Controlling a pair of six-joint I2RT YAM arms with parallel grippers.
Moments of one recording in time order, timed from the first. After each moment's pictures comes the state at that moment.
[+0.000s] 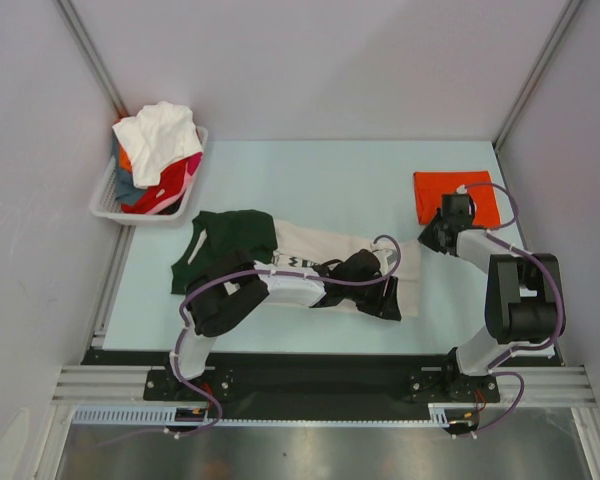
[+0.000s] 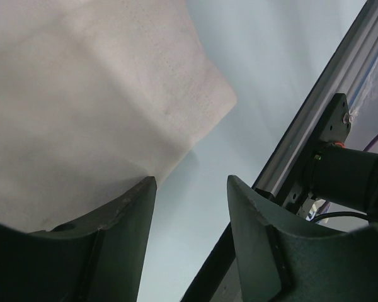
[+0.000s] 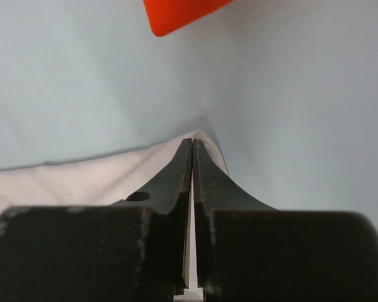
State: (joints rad) left arm -1.10 2.05 1.21 0.14 0.30 -0.73; right arm 0.01 1.60 0.85 -0.11 0.02 0.59
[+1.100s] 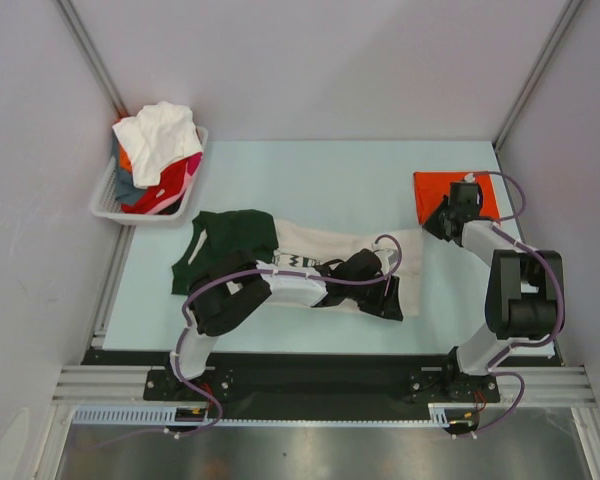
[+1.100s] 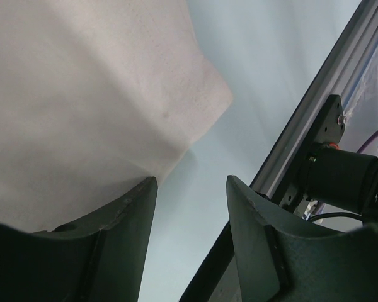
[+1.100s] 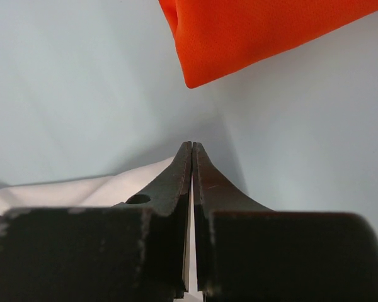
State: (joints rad) left arm -1.10 2.07 1.22 0.15 0.32 -0.74; right arm -0.03 1.63 0.95 -0.12 -0.03 0.61
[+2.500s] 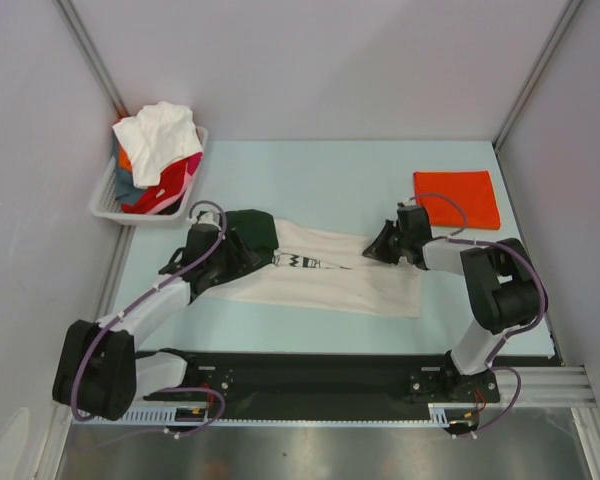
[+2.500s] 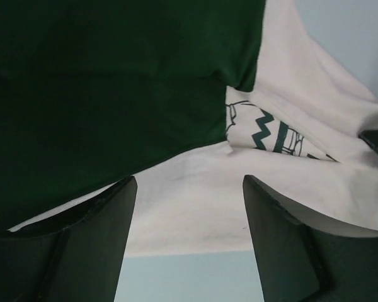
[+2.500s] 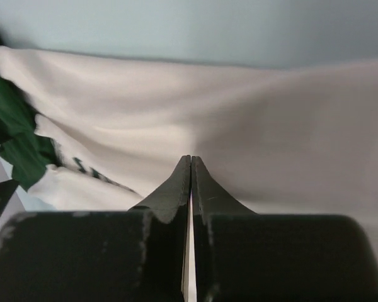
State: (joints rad) left arm -0.29 1.22 0.59 -0.12 0.11 -0.67; right arm 0.29 1.70 0.82 0.10 -0.27 0.75
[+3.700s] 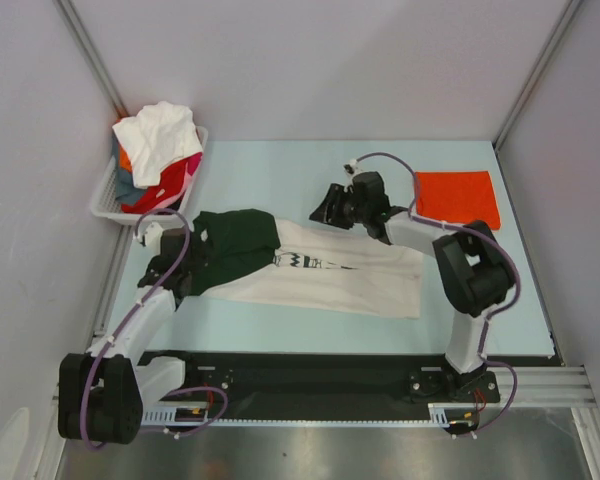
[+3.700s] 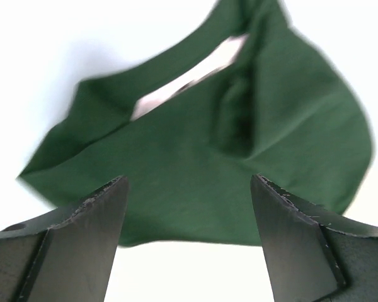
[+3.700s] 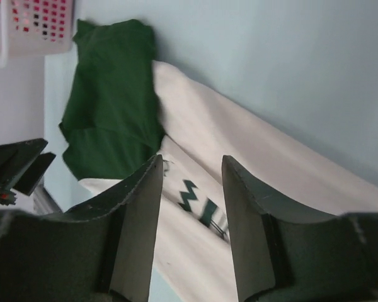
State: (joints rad) left arm -0.07 1.04 0.50 -0.23 -0.31 -0.82; right arm 0.48 1.83 1.13 0.17 -0.29 0.68
